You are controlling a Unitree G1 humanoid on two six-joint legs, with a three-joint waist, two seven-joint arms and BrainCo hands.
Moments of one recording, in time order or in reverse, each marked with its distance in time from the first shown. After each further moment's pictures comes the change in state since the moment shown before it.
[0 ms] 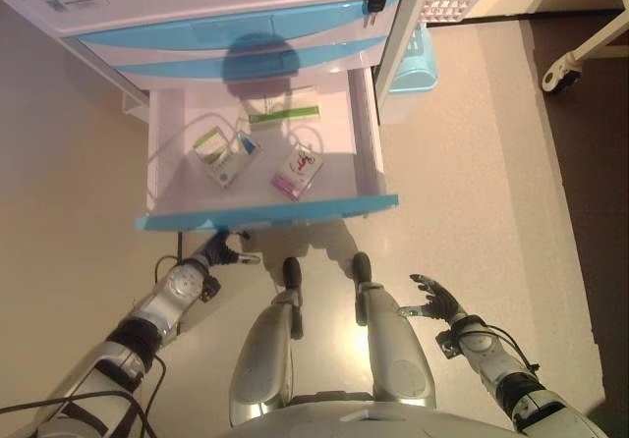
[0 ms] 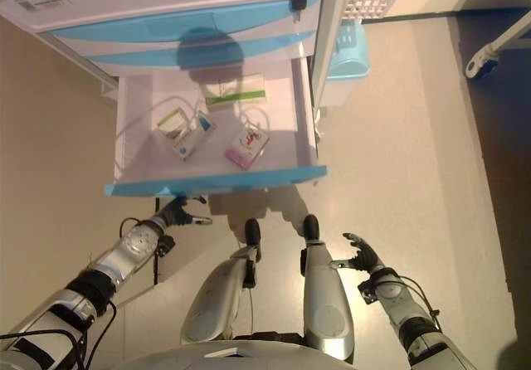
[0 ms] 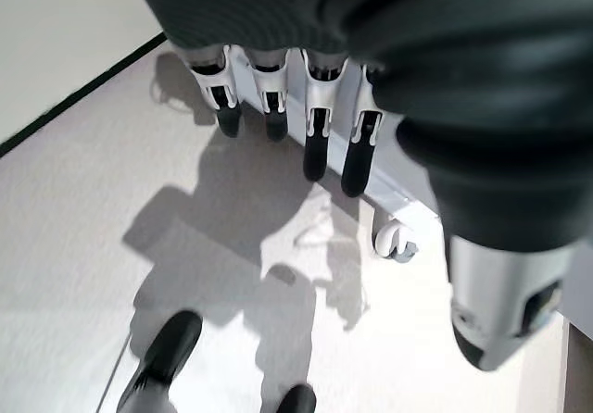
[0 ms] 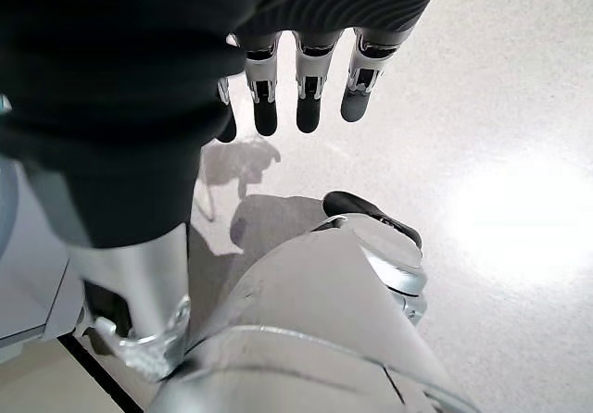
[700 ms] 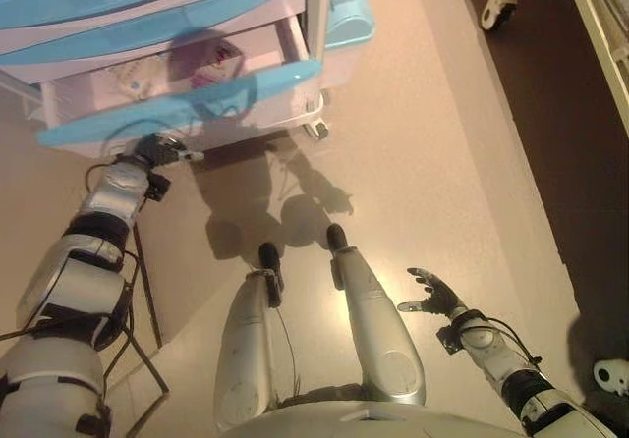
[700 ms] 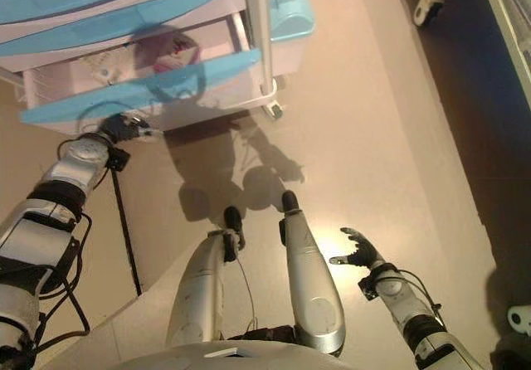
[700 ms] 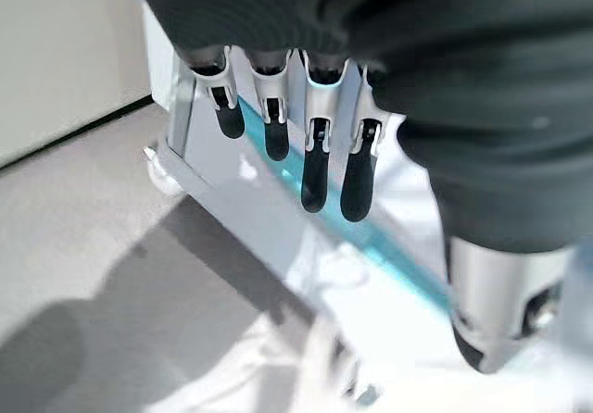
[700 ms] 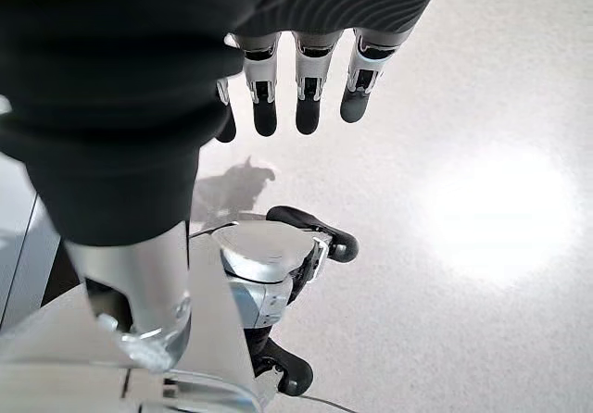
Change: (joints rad) left arm -0.586 0.115 0.107 0.509 -0.319 0.095 -0.043; right arm 0.013 -0.045 0.065 -0.096 0.000 0.006 -0.034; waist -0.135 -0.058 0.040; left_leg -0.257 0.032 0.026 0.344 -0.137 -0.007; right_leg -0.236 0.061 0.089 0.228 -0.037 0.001
